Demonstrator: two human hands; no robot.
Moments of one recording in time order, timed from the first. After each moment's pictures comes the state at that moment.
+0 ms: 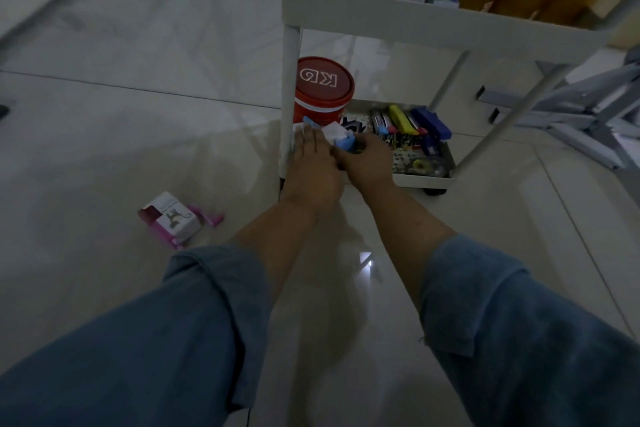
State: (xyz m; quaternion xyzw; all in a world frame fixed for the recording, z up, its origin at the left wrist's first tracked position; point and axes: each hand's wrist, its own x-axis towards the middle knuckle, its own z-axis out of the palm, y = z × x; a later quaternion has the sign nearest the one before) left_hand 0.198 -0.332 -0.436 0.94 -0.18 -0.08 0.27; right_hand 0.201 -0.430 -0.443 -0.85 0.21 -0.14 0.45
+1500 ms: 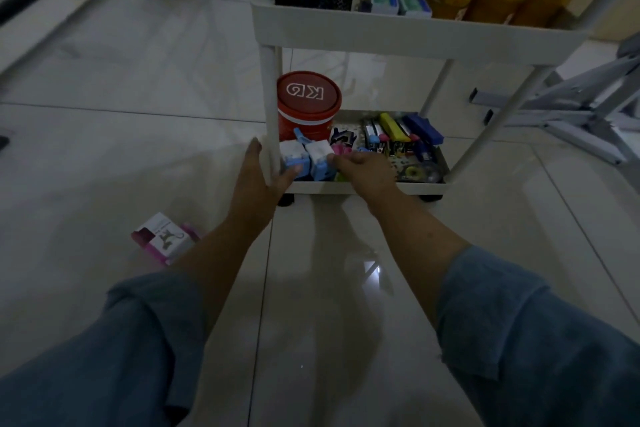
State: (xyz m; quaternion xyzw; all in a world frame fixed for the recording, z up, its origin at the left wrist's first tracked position) left_hand 0.206 -0.285 -0.442 0.82 -0.10 -0.02 0.56; right_hand 0.187 -0.446 -0.423 -0.83 0.23 -0.04 0.51
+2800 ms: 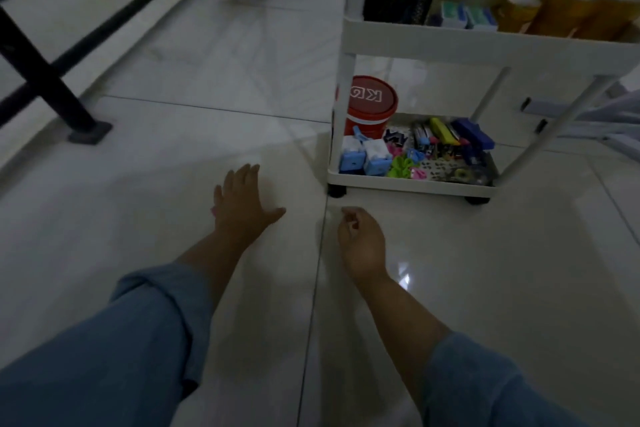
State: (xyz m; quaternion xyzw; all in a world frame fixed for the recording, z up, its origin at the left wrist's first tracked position) left_hand 0.199 -0.165 -0.467 0.98 -0.05 -0.05 0.17; right_hand 0.110 -0.340 -0.495 -0.86 0.16 -0.11 0.47
